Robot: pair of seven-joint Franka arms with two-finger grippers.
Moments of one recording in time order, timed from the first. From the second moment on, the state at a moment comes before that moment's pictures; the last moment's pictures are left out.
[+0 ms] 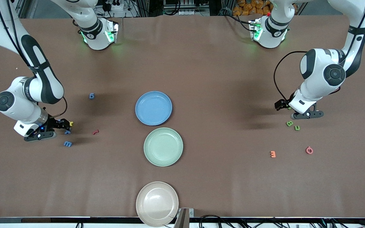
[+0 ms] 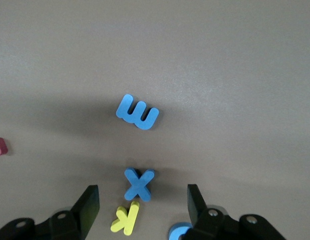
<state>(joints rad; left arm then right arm) 0.05 0.13 -0.13 -2.32 0.05 2.41 -0.23 -0.23 0.45 0.06 -2.08 -0.08 2.57 -0.32</state>
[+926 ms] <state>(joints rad) 0.07 0.16 -0.13 -2.58 0.05 2.79 -1.21 -0.23 0.53 0.06 -2.09 -0.08 2.67 -0.32</state>
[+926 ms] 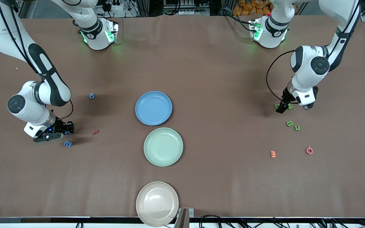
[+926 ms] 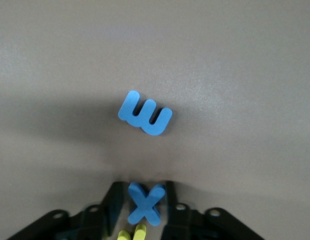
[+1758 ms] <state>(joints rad) 0.07 0.31 -0.12 -2.49 0.05 2.81 -1.47 -0.14 0.43 0.12 -1.99 -0.04 2.48 -0.05</state>
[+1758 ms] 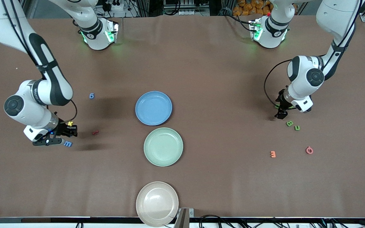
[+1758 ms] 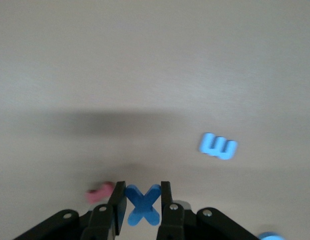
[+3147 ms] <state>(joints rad) 0.07 0.30 -0.12 -2.46 0.06 2.82 -1.48 0.41 0.44 0.16 -1.99 -0.03 2.47 0.93</state>
